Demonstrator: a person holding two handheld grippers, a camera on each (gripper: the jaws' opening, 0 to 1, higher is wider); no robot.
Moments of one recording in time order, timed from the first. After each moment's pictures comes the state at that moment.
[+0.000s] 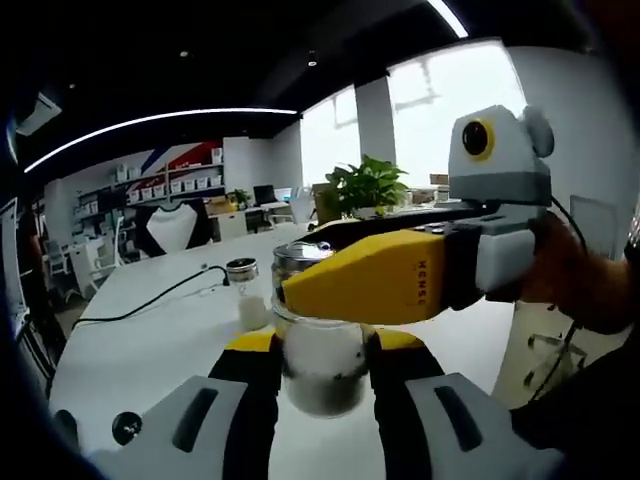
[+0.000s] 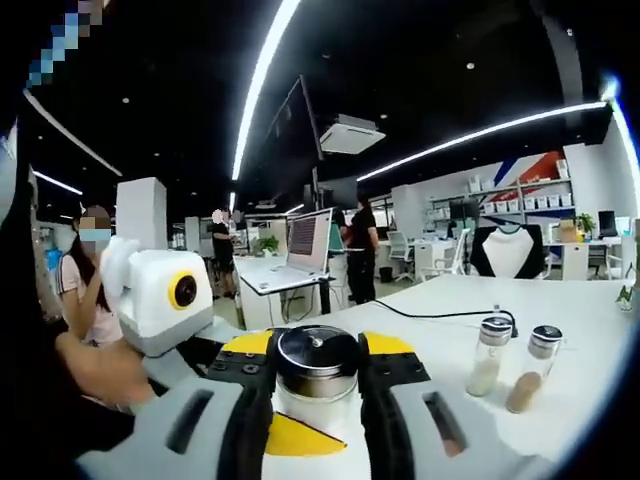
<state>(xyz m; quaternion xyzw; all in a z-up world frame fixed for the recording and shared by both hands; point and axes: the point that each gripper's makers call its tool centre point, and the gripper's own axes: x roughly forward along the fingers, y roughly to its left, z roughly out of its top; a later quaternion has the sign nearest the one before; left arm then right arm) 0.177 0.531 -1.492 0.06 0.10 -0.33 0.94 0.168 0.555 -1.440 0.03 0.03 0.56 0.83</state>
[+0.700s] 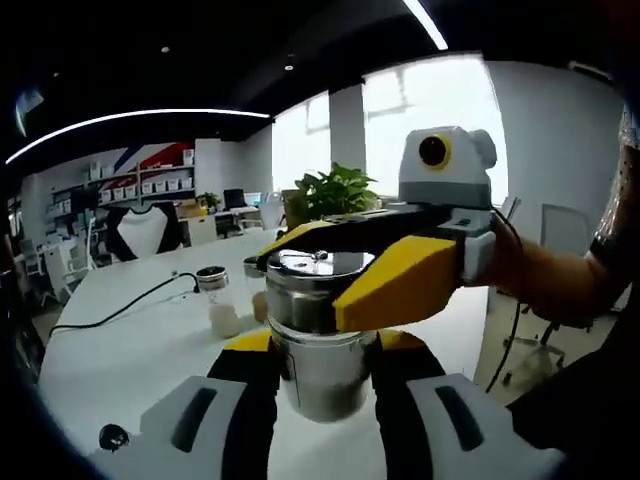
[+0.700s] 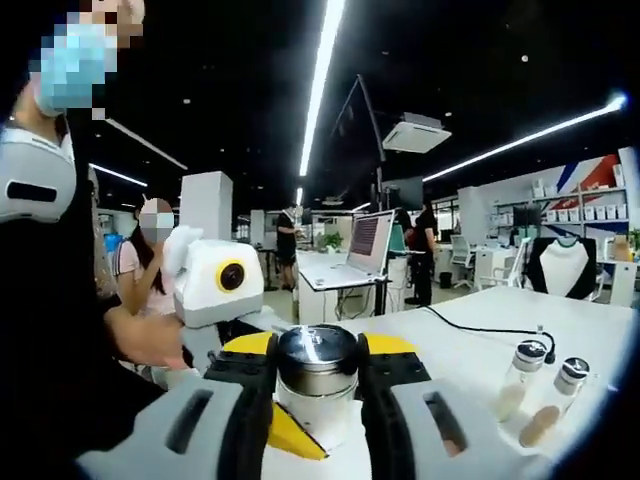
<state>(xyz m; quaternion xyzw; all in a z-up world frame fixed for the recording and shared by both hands) 0.173 0.522 -1.483 0.06 0.10 -0.35 0.93 0.144 0.556 -1.433 0.00 0.01 0.63 0.78</state>
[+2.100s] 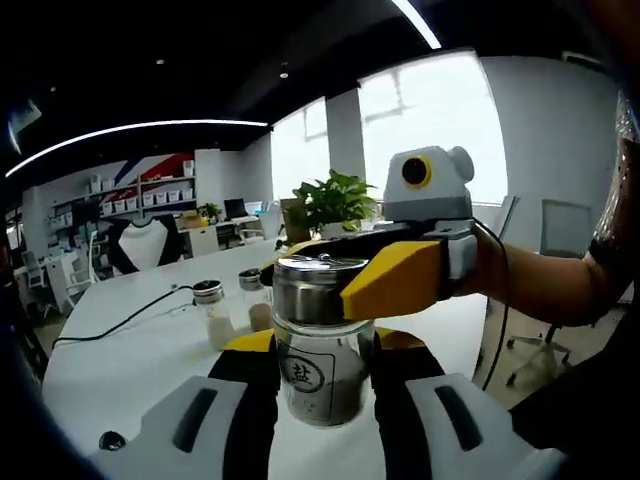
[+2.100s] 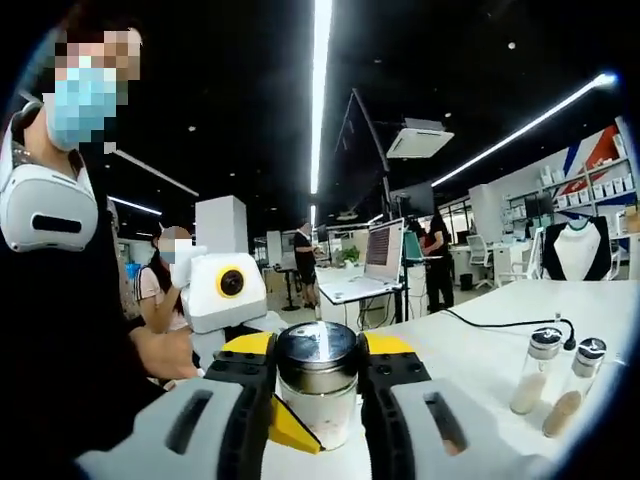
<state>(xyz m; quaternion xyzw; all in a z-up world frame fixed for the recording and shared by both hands) 0.162 0.504 -1.469 0.05 0.07 -0.37 0.92 0.137 0.536 -1.422 0.07 0.00 0.68 0.73</state>
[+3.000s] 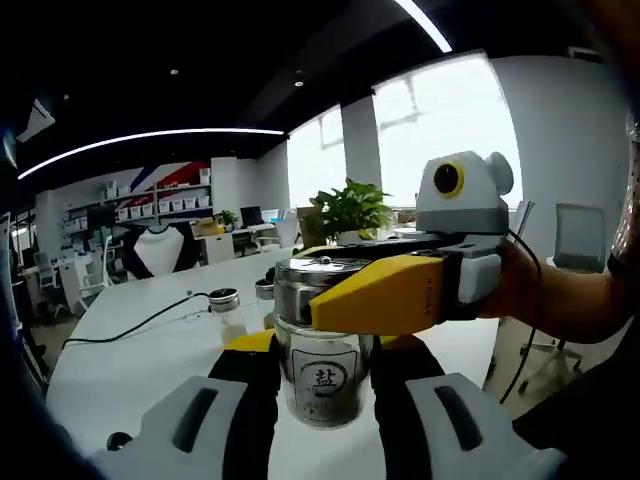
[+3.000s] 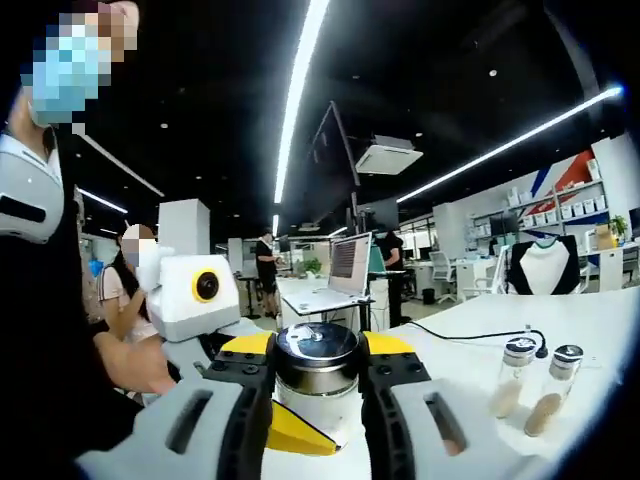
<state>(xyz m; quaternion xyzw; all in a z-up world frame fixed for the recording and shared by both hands) 0.161 0.507 -1.462 0.04 0.05 -0.37 0.93 0.140 0.541 -1.418 0.05 -0.02 0.64 0.76</state>
